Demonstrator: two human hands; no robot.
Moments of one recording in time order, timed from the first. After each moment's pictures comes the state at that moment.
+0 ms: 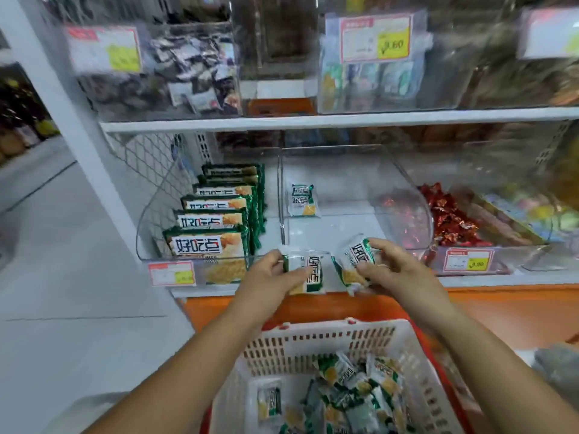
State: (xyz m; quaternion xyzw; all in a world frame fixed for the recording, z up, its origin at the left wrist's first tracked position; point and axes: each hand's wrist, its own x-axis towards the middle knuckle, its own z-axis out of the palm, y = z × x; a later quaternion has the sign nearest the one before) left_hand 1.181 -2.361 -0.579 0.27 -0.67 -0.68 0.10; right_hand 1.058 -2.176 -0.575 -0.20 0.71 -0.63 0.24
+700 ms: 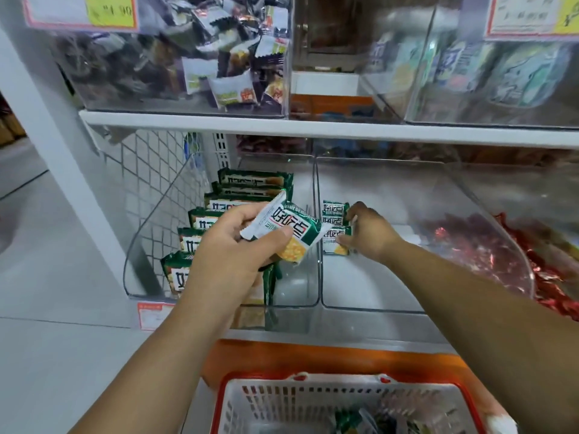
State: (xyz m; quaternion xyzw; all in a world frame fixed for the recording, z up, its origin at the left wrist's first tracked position) left_hand 1.159 -2.452 -0.535 0.26 -0.65 -0.66 0.28; right_hand 0.906 -2.365 -0.605 -0.36 0.90 -0.21 0.07
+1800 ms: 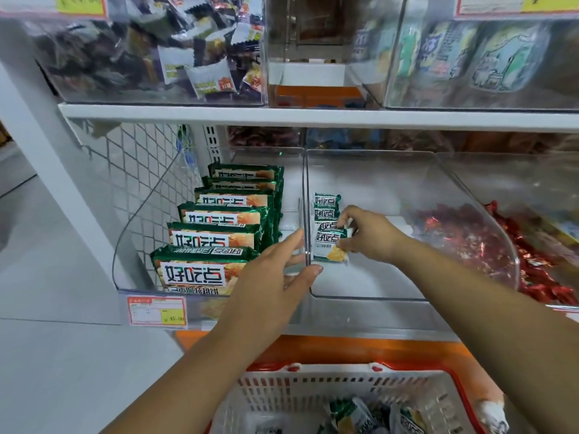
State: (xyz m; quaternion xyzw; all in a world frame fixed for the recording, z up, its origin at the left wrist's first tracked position) left_hand 1.149 -2.417 -0.571 0.19 -0.87 -0.40 0.20; right_hand 0.917 -2.337 -0.598 -0.40 0.87 -0.27 0.14
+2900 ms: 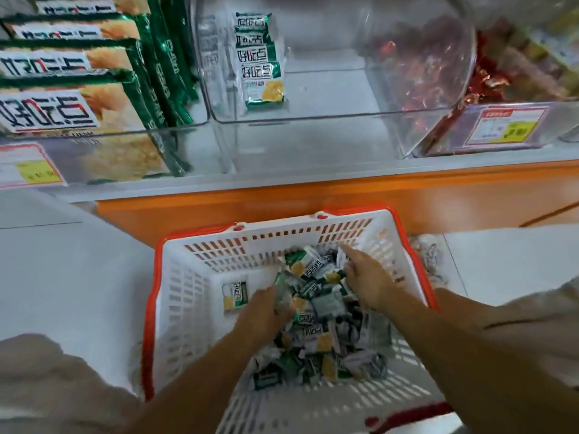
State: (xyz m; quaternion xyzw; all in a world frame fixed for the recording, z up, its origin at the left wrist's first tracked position) left_hand 1.215 -2.294 -0.841 0.27 -0.84 -0.39 -0.25; right_hand 1.051 -2.117 -0.841 -0.22 0.90 -0.21 0.31
